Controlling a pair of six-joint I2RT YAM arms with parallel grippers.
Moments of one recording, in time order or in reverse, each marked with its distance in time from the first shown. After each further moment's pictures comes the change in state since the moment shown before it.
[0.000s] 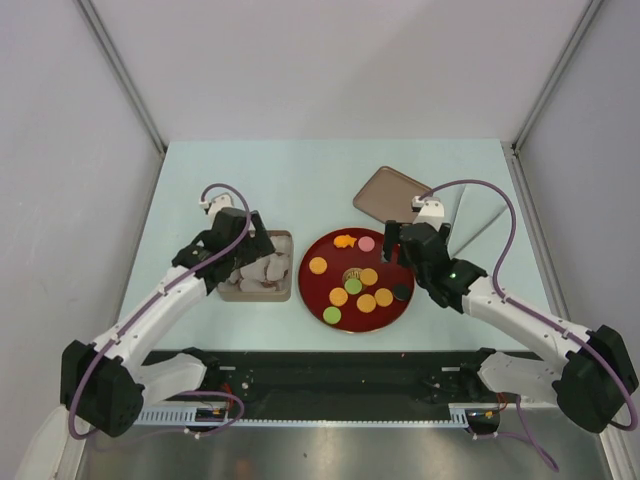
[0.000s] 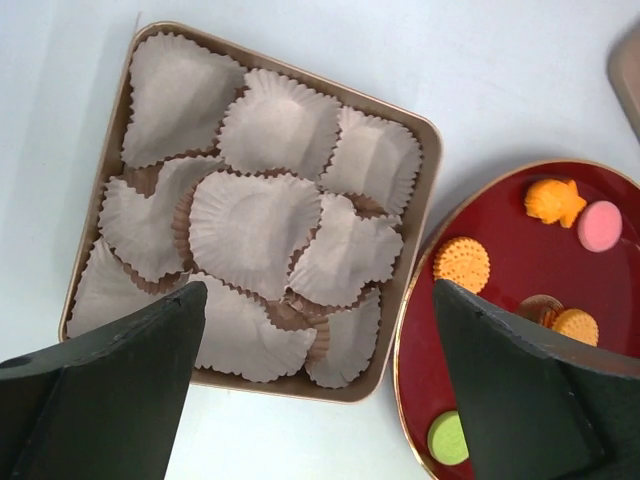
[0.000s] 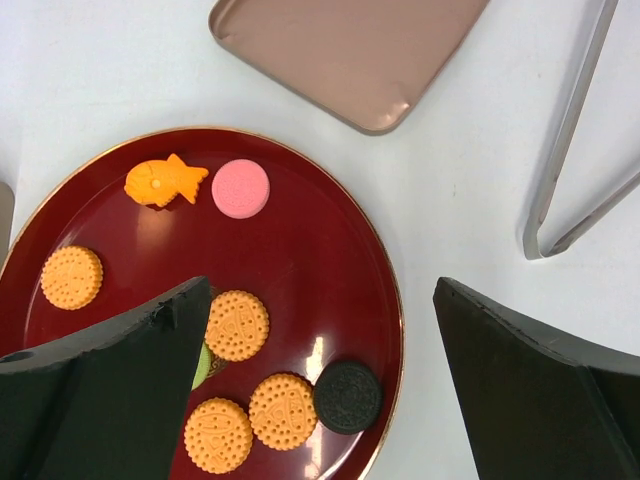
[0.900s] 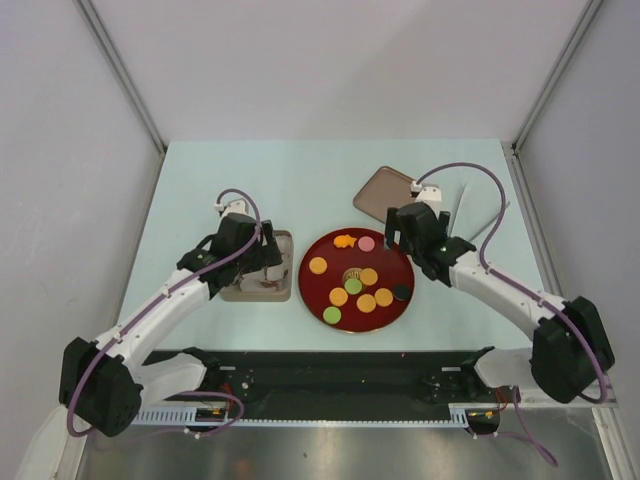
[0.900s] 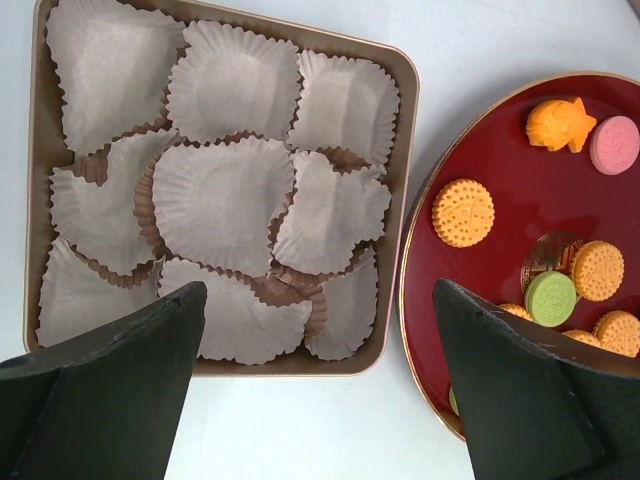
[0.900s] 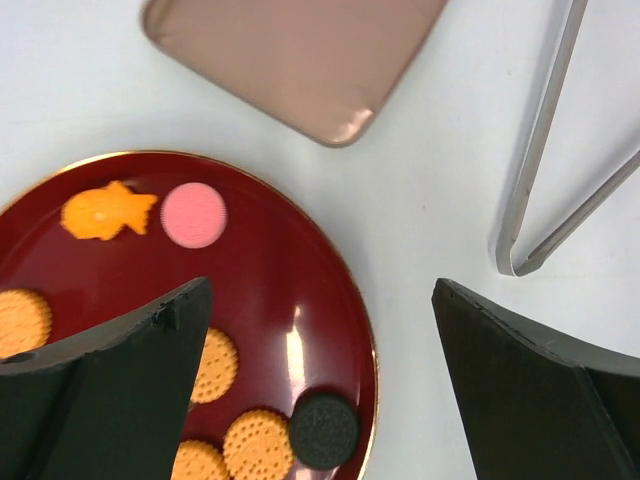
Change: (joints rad) left arm -0.036 -0.007 -0.045 0.037 0.097 0.104; right arm -0.086 0.146 0.116 -0.060 -0.032 -0.018
